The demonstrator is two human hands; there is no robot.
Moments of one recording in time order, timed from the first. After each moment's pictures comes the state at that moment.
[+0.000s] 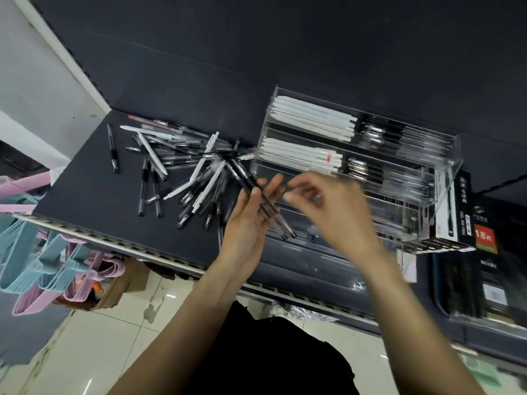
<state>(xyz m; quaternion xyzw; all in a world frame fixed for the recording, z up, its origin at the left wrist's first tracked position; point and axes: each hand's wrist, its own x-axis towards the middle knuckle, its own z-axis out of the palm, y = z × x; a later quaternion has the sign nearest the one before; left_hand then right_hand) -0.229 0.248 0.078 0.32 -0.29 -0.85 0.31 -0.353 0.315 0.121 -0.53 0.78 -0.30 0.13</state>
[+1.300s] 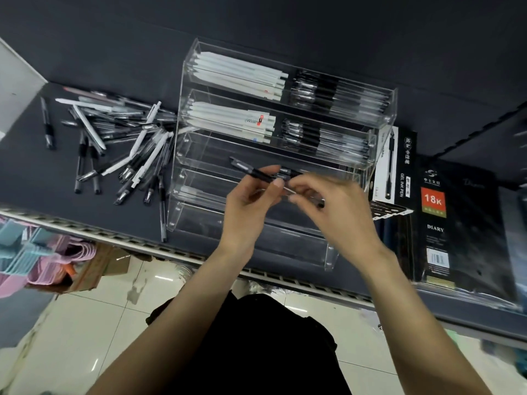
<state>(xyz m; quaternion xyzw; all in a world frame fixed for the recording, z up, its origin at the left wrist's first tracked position) -0.305 0.333 0.066 0.39 -0.48 -0.73 0.29 -0.425 0.417 0.092 -0.55 0.77 -0.30 0.10</state>
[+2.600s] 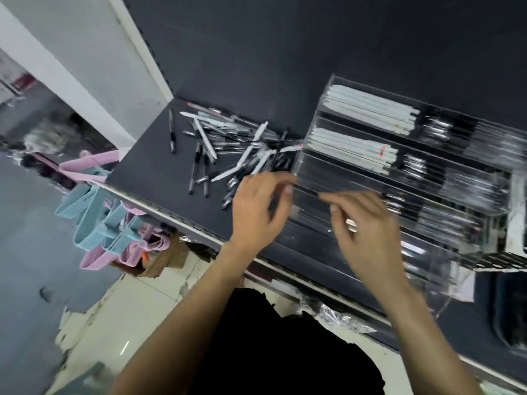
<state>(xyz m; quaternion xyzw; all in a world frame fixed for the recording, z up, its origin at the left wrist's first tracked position) -0.187 0.230 0.054 0.30 -0.81 -0.21 0.45 -0.323 0.343 0.084 -0.58 0.73 -0.35 0.01</state>
